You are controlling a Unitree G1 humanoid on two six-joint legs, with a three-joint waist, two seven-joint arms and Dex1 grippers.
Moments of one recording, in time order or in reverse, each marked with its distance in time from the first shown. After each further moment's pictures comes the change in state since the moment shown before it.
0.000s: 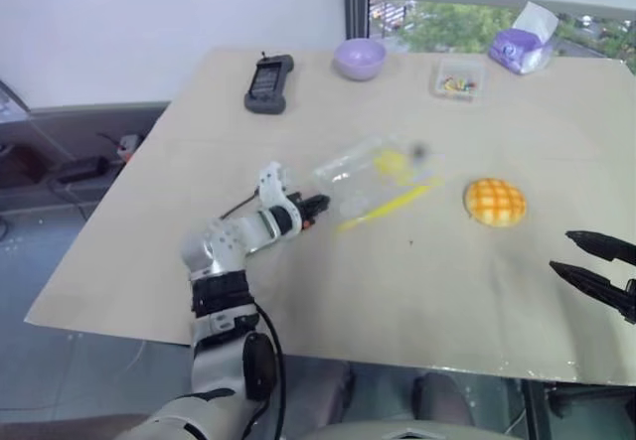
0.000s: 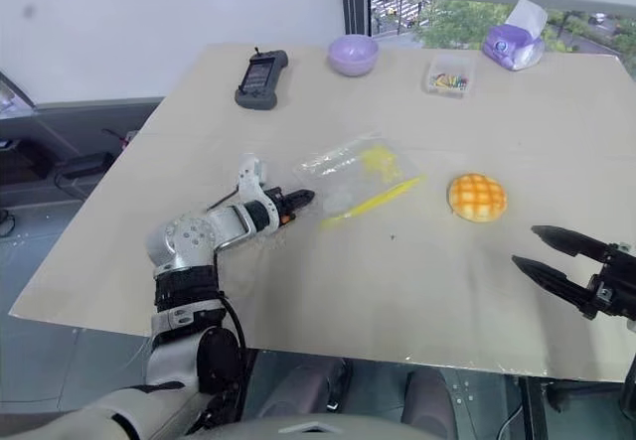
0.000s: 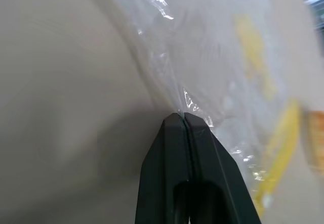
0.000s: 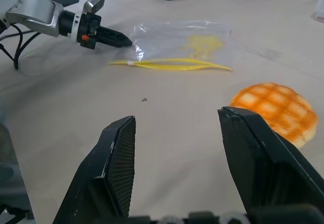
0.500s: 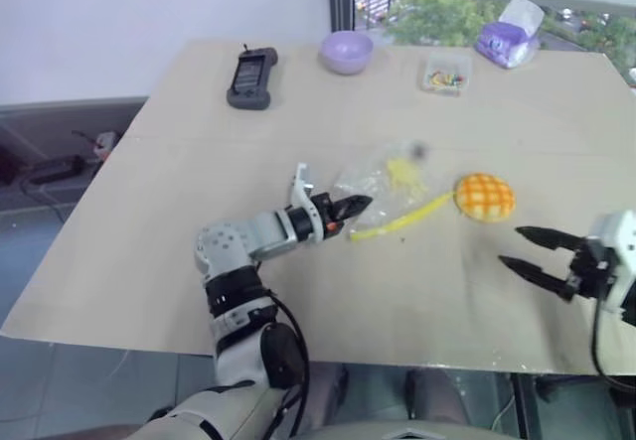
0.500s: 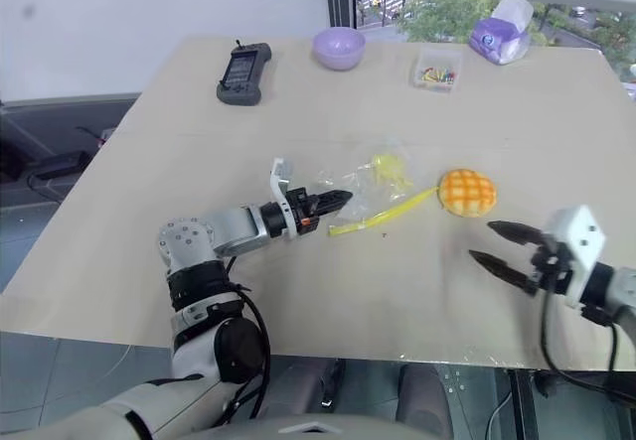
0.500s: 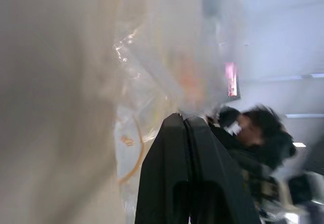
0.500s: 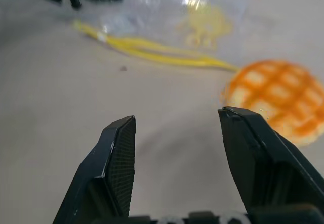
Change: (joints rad) left arm -0.072 -0.133 0.188 -0.029 -0.246 0.341 0.074; right arm -0.170 0.014 0.369 0.000 -0.308 -0.080 -0.179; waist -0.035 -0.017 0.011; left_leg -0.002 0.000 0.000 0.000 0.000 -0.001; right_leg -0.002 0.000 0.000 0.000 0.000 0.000
